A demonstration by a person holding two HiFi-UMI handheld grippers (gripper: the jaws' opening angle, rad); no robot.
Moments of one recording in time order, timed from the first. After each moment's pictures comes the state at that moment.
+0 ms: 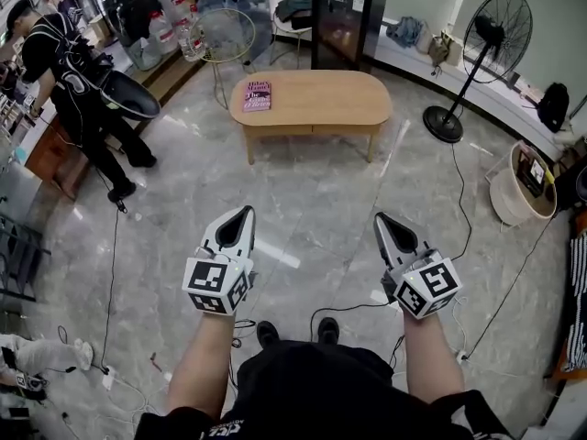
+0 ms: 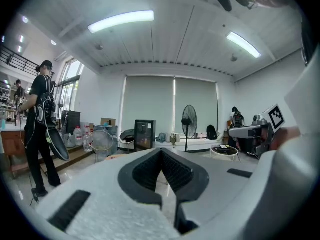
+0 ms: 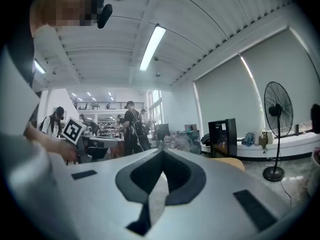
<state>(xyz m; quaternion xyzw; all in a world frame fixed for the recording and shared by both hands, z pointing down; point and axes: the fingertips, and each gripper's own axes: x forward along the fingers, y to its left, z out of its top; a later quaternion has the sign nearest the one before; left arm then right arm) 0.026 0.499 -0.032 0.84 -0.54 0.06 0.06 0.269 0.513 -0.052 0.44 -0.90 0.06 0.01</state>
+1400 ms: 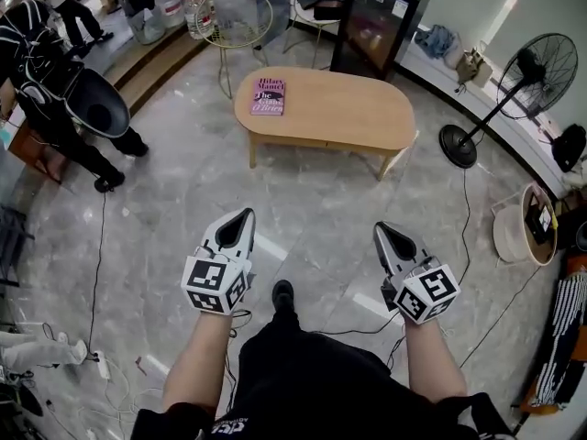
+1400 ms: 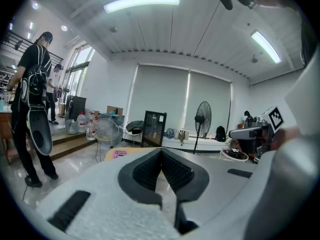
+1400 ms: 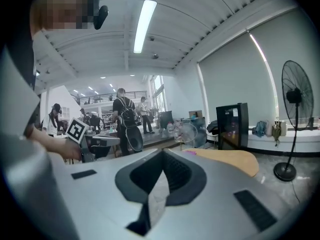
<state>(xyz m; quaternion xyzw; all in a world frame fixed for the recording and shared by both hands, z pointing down) -0.052 0.295 0.037 0.82 -0.56 0.05 0.12 0.196 0.296 0.006 0.40 -0.91 0.10 0.07</state>
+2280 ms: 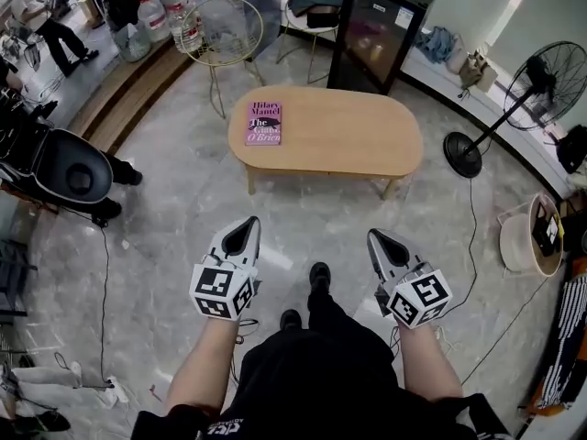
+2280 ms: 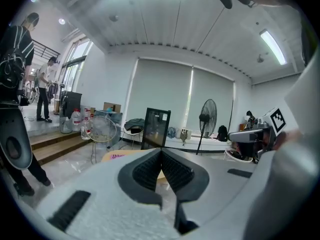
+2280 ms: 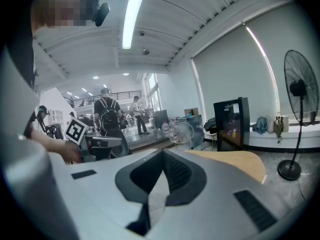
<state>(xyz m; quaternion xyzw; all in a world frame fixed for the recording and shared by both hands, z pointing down) -0.073 0.122 0.059 0.83 -0.54 0.06 0.14 0.157 0.133 0.031 0.41 -0.90 0.12 0.07</state>
